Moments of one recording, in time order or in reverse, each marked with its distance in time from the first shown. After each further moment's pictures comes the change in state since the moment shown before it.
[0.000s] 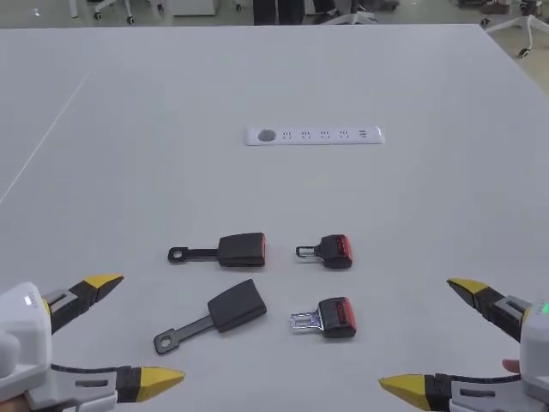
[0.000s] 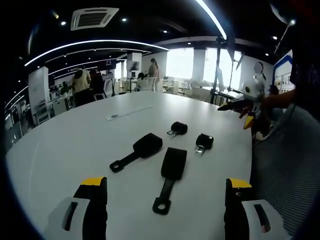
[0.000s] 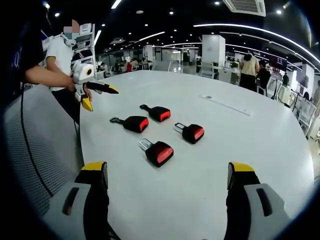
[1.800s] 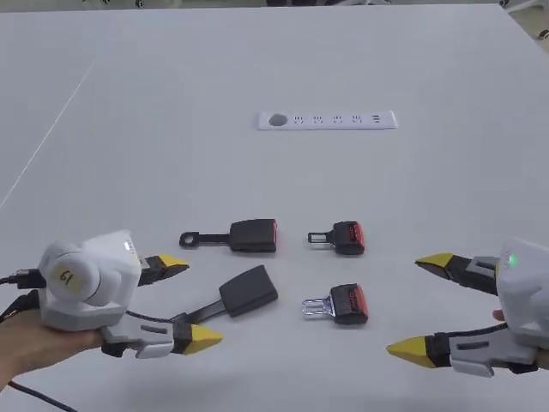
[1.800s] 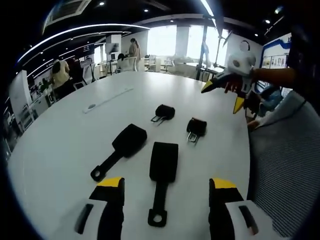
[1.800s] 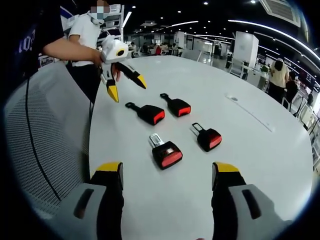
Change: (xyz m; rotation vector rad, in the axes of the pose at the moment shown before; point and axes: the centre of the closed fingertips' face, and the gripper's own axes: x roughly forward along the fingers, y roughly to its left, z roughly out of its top) left arm 0.050 -0.014 -0.003 0.095 0.230 -0.139; right arm 0.027 0.008 0.009 -0.199 0.127 0.202
